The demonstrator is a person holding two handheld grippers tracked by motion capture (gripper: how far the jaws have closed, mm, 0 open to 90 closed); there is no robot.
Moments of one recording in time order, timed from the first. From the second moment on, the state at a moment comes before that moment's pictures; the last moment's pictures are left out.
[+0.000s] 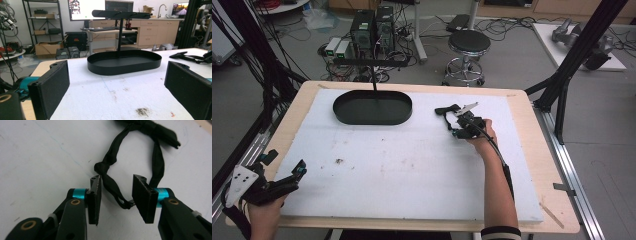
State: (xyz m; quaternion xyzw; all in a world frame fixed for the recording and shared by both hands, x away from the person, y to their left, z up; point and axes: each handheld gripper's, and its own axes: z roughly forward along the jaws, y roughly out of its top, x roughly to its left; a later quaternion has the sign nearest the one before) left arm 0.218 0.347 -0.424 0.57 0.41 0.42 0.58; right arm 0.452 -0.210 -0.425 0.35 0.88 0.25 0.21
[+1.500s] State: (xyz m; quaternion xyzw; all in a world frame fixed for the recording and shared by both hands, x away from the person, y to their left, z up) left arm 0.214 0.345 -0.421 0.56 0.40 0.43 0.58; right arm 0.370 -0.167 -0.303 0.24 0.72 0.44 0.49
